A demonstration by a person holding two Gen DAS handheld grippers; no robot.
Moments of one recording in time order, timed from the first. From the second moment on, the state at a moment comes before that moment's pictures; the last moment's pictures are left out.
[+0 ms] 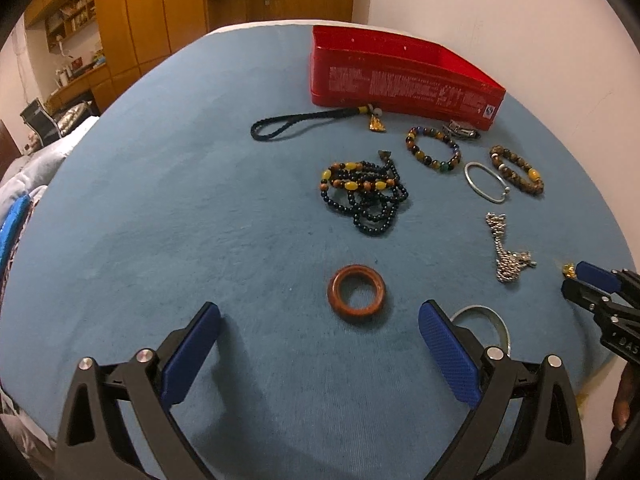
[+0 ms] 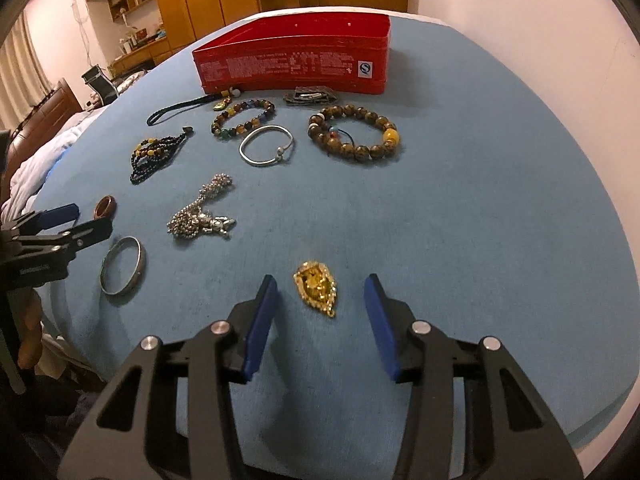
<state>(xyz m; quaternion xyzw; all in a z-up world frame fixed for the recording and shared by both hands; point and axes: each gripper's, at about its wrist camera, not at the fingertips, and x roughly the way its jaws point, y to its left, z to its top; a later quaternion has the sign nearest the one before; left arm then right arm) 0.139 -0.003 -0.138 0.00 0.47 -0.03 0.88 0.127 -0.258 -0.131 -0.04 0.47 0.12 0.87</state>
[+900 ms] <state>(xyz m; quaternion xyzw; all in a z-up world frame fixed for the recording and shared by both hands) 0.124 -0.017 -0.100 0.01 0.43 -0.07 0.90 0.120 -0.256 -0.109 -0.04 0.45 0.15 0.88</state>
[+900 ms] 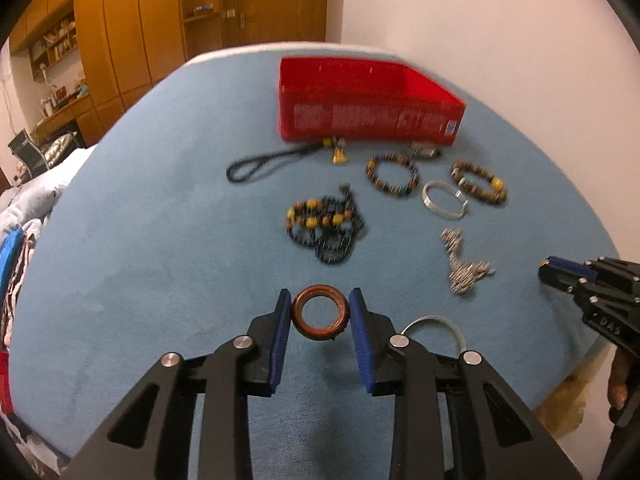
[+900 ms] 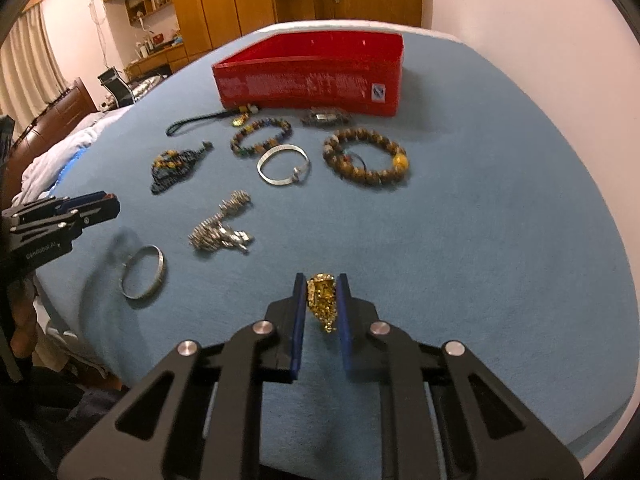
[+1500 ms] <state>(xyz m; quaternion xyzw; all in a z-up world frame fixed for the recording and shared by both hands) 0.180 -0.026 -0.032 0.04 0.39 -0.12 0.91 0.184 -0.239 -0.034 -0.08 0.42 0.20 0.88</state>
